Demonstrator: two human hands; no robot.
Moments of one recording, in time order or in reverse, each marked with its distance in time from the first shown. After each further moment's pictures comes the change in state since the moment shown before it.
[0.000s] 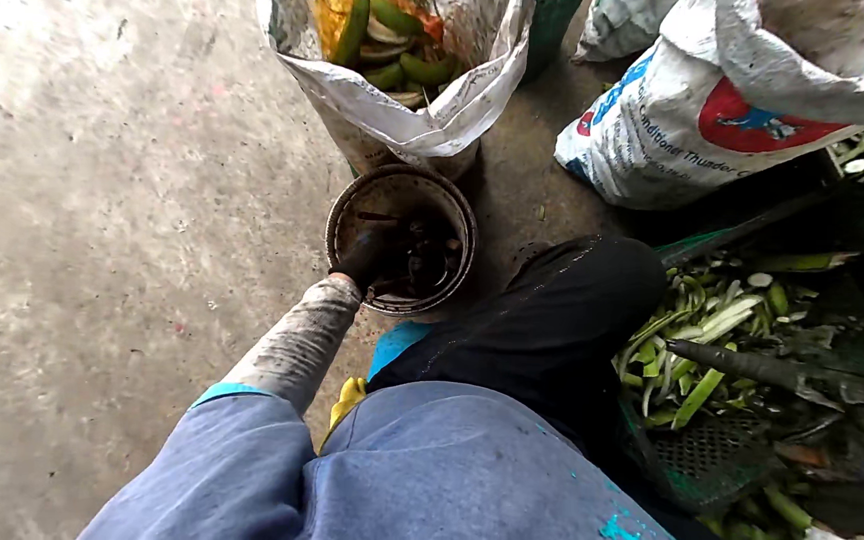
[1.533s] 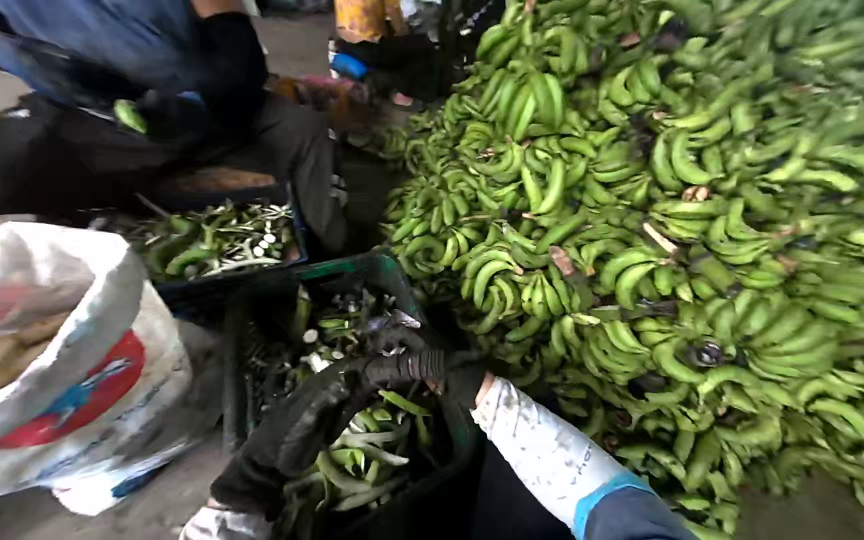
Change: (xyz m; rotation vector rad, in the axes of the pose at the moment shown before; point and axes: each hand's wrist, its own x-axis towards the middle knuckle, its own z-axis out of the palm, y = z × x) left_hand -0.067 0.409 0.235 -0.343 -1.606 0.926; right_hand -0.104 -0.024 0.019 -0.279 0.693 -0.077
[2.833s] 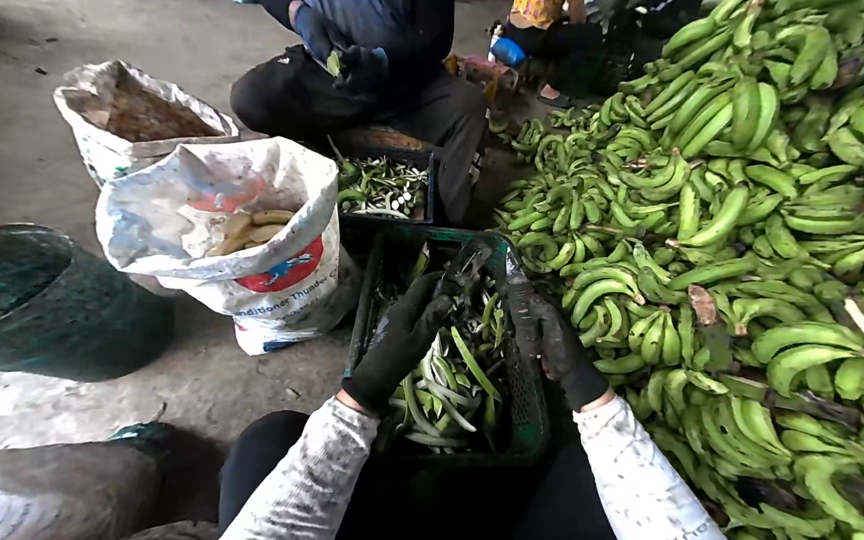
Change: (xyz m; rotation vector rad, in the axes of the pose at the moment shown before) left_hand -0.030 0.019 0.000 0.656 0.658 0.186; right_hand 0.044 0.000 0.008 0.151 0.096 -0.225
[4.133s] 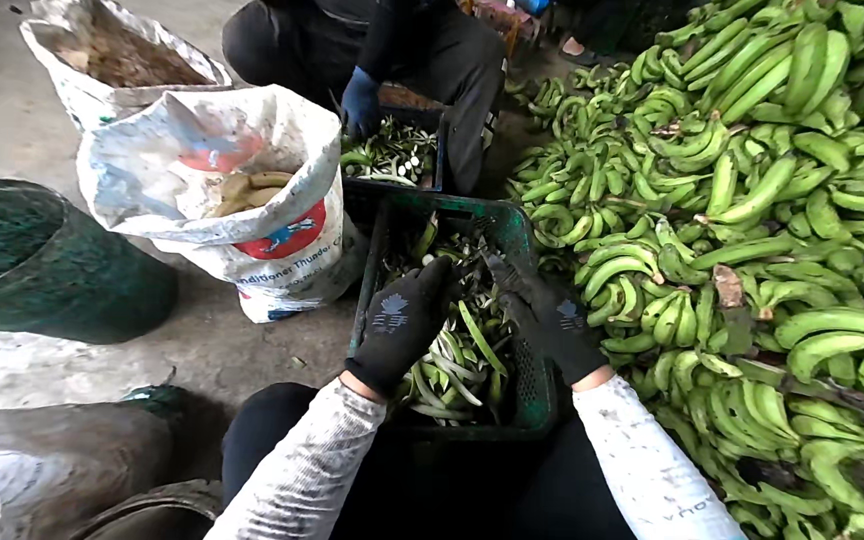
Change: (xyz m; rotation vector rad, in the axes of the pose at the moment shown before) left_hand -0.008 0.007 0.001 0.653 0.043 -0.004; right_hand 0.005 0.020 0.010 -0.812 -0.019 -0.166
